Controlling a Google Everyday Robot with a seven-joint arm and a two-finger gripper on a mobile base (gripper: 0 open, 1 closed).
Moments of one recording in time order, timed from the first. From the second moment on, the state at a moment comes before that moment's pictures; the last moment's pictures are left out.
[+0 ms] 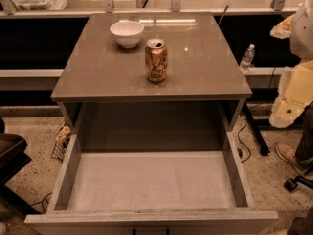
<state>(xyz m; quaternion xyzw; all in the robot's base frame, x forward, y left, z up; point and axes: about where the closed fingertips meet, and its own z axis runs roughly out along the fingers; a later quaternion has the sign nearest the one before) 0.438 -0.214 0.988 -0.60 0.78 -0.05 0.18</state>
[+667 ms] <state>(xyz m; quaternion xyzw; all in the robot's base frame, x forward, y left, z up) 0.446 -0.211 0.989 -0.59 0.78 -0.05 0.21</state>
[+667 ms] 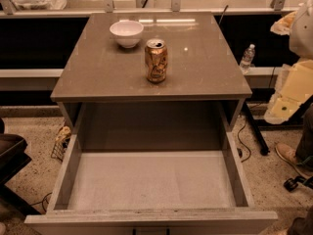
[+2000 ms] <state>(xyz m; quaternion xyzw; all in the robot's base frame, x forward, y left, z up) 0.591 -0.159 0.962 -0.51 0.71 0.10 0.47</state>
